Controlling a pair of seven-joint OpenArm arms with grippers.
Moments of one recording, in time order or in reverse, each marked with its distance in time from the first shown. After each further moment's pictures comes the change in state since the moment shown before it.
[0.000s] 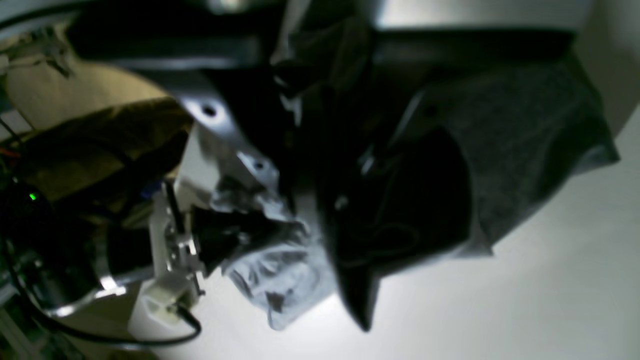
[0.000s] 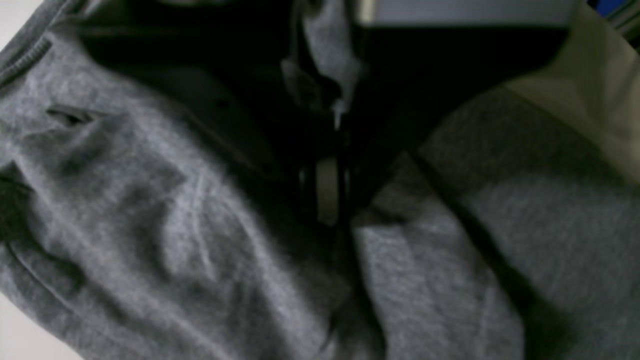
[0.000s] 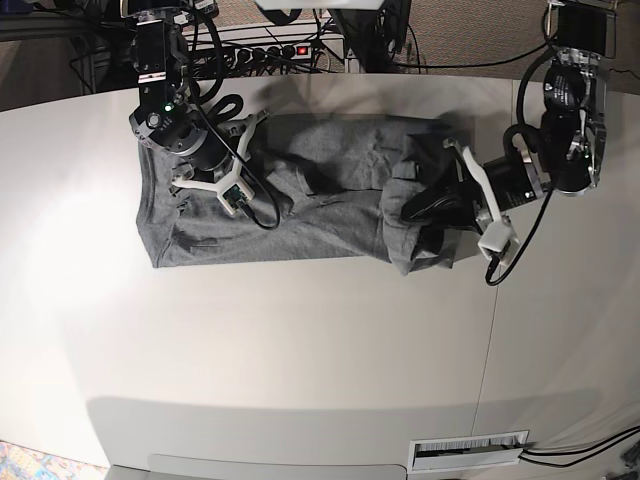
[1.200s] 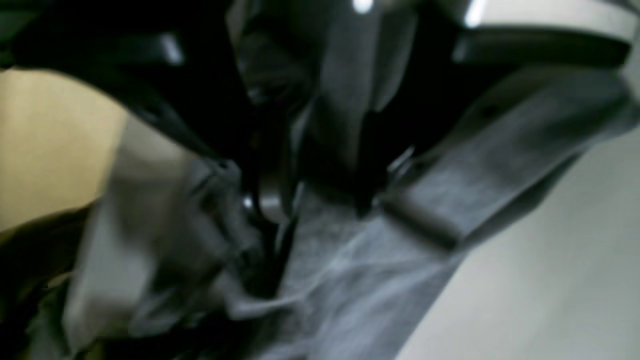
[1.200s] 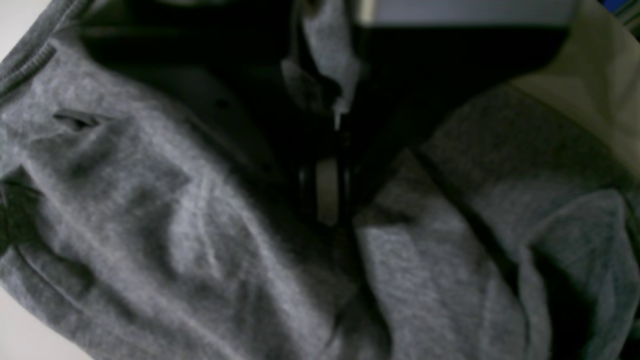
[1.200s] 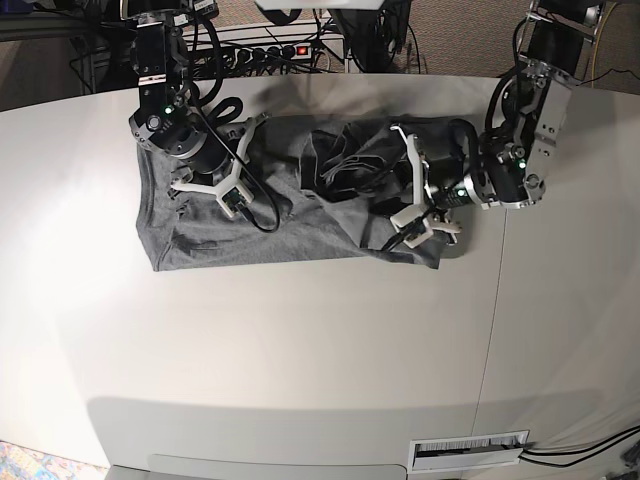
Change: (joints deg) left arm -6.4 2.8 14.8 -0.5 29.2 0.1 -1.5; right arm 0.7 0.0 0.0 -0.1 -0.6 0.0 0.4
